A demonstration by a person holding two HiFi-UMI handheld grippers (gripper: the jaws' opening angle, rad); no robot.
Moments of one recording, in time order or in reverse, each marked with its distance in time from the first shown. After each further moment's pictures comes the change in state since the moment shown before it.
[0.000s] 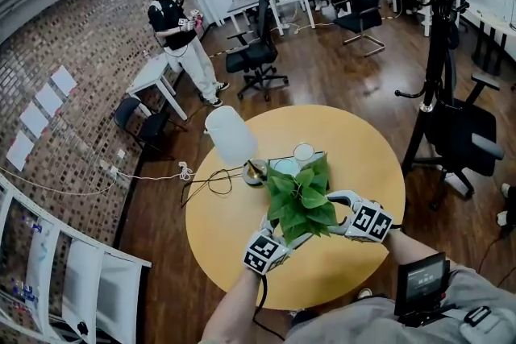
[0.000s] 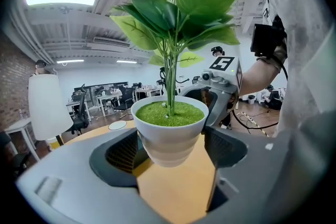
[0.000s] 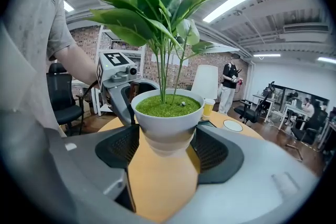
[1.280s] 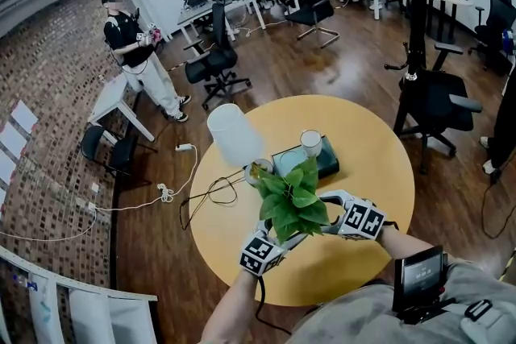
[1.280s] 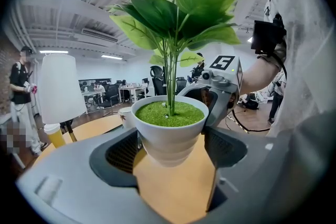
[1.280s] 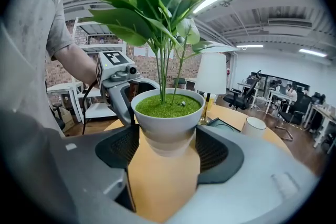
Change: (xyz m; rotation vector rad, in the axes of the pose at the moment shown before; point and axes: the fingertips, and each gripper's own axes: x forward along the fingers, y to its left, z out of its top) left arm -0.130 0.087 -0.088 0.015 -0.016 -0.229; right arm 0.158 0.066 0.051 0.136 0.095 -0.184
